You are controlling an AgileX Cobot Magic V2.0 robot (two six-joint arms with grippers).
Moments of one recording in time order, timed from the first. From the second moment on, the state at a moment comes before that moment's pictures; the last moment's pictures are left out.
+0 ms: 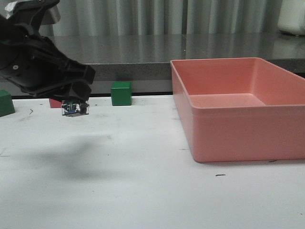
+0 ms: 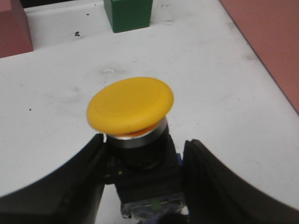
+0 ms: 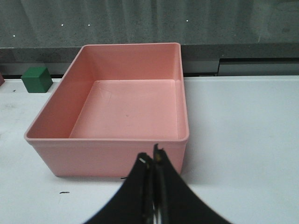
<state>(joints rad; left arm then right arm) -0.43 1.61 -0.82 0.20 -0.05 -0.32 0.13 0.18 -0.39 -0.09 0.54 0.19</state>
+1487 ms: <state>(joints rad) -0.33 2.00 -0.42 0.14 -1.16 0.07 0.13 0.18 -0.39 -0.09 0.54 0.19</state>
